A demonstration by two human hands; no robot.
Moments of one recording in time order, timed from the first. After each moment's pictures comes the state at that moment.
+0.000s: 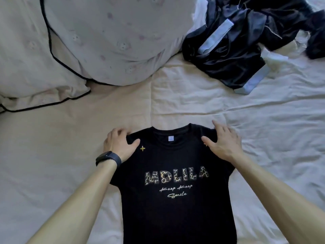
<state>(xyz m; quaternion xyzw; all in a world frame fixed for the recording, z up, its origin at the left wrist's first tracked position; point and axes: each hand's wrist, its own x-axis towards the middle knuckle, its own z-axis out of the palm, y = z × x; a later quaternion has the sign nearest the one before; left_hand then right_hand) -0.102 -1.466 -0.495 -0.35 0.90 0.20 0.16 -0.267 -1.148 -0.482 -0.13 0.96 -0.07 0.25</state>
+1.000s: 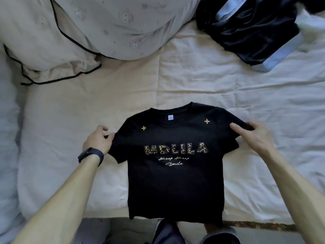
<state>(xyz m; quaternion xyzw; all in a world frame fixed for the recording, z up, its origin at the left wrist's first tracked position) -0.011 -1.476 -0.449 -0.53 0.80 0.16 0.22 -0.281 -1.067 -0.461 0.04 0.88 -0.34 0.33</state>
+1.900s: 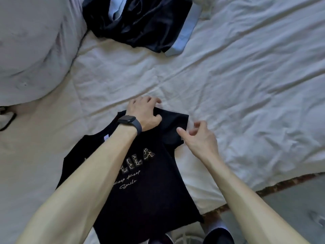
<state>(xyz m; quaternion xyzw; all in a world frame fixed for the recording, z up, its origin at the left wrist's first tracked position) -0.301 -1.234 -0.485 0.00 0.96 0.10 0.27 -0.243 -1.019 -0.485 0.19 0.85 -0.35 0.33</state>
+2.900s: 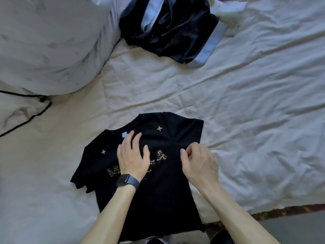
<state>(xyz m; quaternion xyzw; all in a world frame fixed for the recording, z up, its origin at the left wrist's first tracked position) -0.137 -1.241 -0.481 -0.26 0.95 0.15 0.04 -0.190 -1.034 -0.473 -0.05 0.94 -0.30 0.15</state>
